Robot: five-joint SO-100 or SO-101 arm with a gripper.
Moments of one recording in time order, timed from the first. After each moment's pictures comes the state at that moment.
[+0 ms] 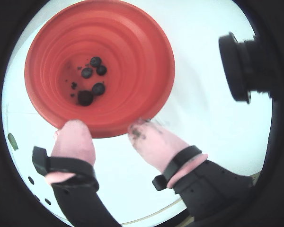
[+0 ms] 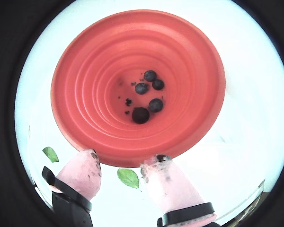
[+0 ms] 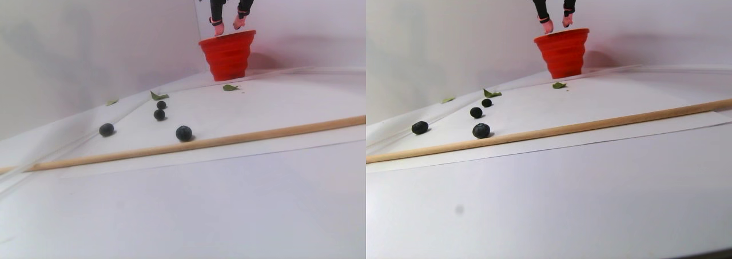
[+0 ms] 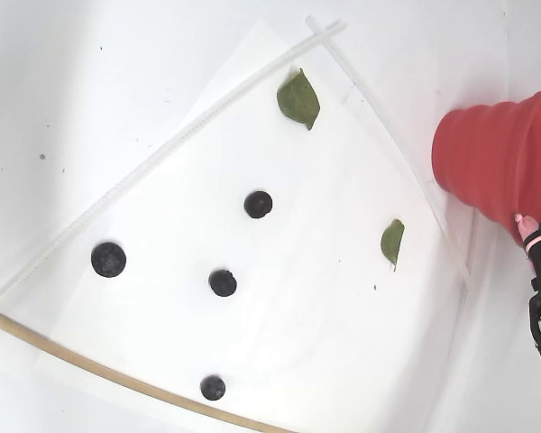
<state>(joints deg) 18.5 112.9 112.9 4.7 -103.4</state>
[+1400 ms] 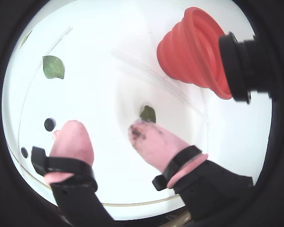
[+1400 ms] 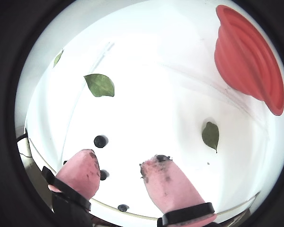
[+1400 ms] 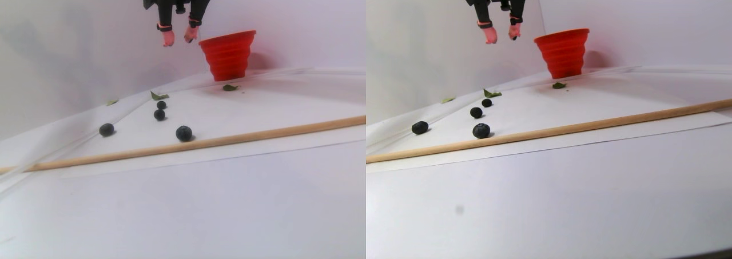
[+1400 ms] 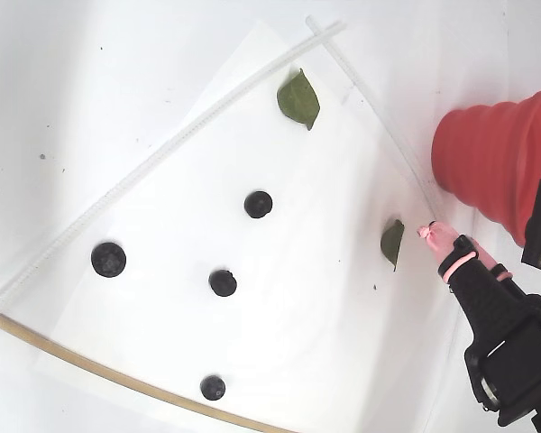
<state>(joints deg) 3.3 125.0 125.9 19.2 -110.0</state>
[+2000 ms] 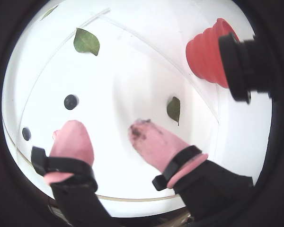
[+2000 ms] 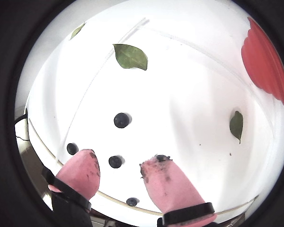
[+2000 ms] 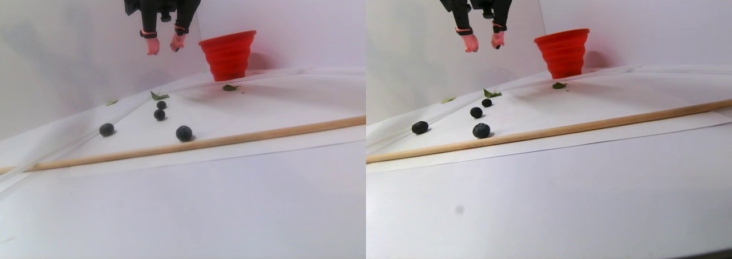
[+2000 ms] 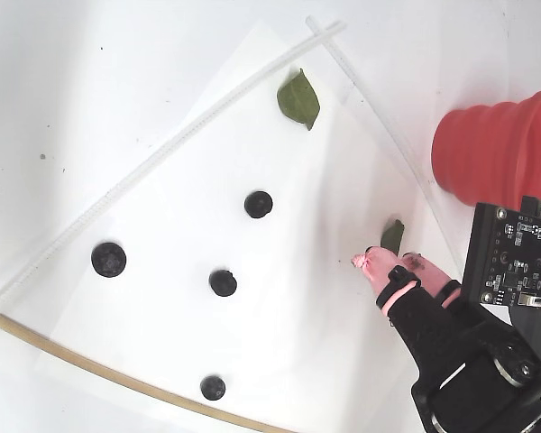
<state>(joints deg) -0.8 128.4 133.9 19.2 -111.8</state>
